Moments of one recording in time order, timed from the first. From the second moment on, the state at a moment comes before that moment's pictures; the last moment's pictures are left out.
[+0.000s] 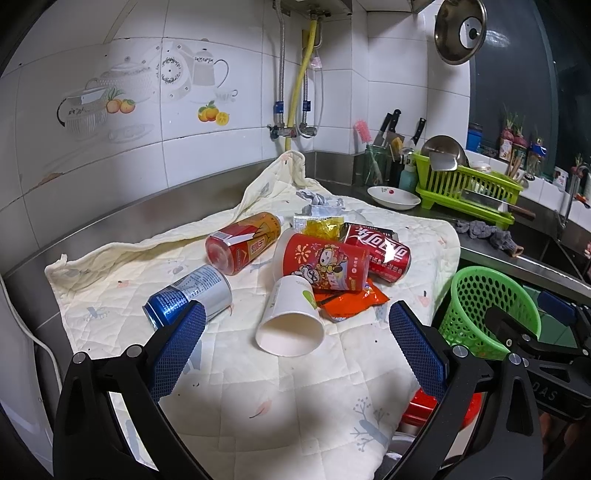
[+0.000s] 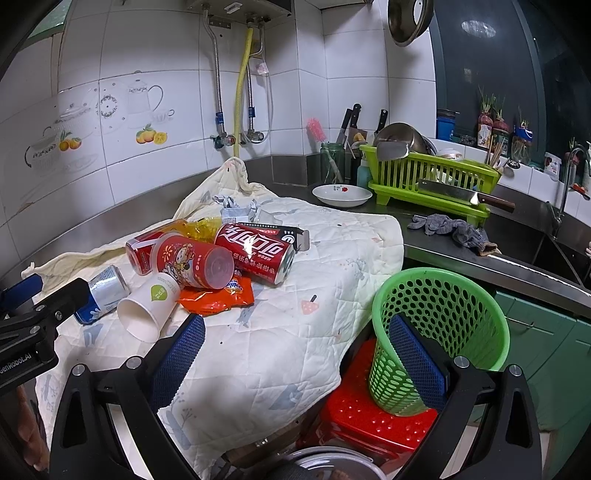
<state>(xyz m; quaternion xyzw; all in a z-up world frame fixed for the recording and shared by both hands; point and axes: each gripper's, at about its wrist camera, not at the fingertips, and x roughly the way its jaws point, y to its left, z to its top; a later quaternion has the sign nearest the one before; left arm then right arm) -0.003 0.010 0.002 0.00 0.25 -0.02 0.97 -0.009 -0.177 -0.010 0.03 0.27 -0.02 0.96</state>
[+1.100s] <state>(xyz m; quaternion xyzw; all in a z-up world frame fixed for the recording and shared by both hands) 0.013 0.019 -0.005 -0.01 0.26 0.00 0.96 0.010 -0.165 -0.020 0.02 0.28 0.00 0.96</state>
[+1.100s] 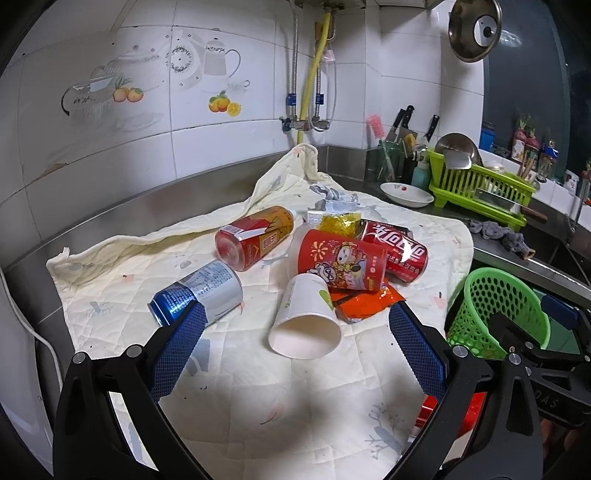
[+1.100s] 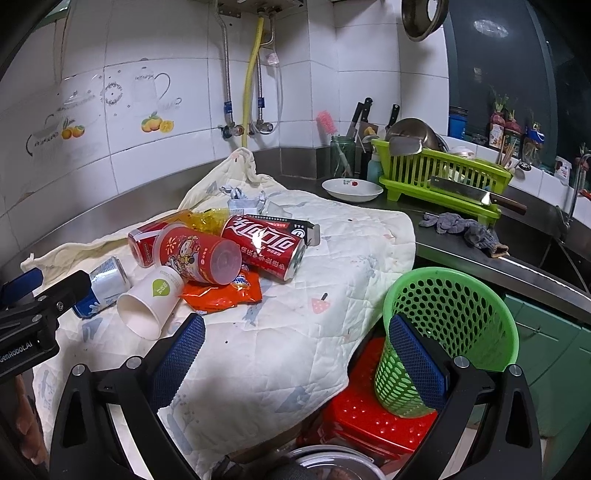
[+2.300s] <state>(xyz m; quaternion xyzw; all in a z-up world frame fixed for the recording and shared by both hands) 0.068 0.125 -0.024 -0.04 0.31 0.07 0.95 0.103 -0.073 -0.043 0.01 0.38 0.19 0.90</state>
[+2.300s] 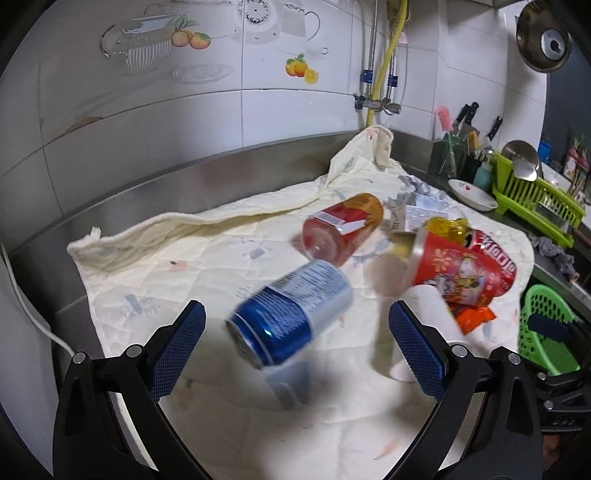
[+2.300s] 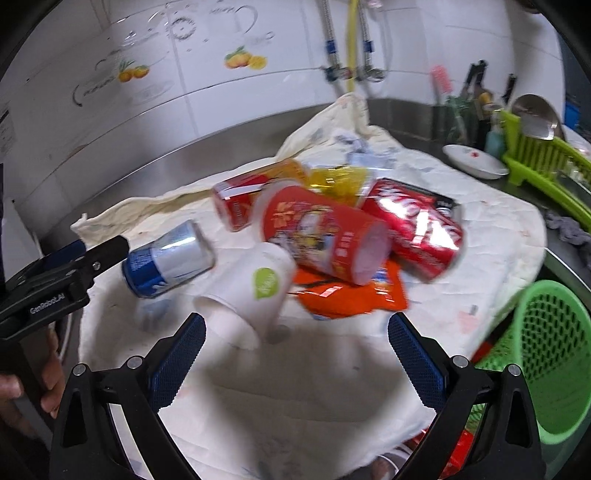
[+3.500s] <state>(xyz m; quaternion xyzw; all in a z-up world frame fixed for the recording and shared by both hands) 0.161 0.147 -0.067 0.03 0.42 -0.09 0.90 0.170 -0.053 -0.084 0.13 0.54 0.25 0.79</state>
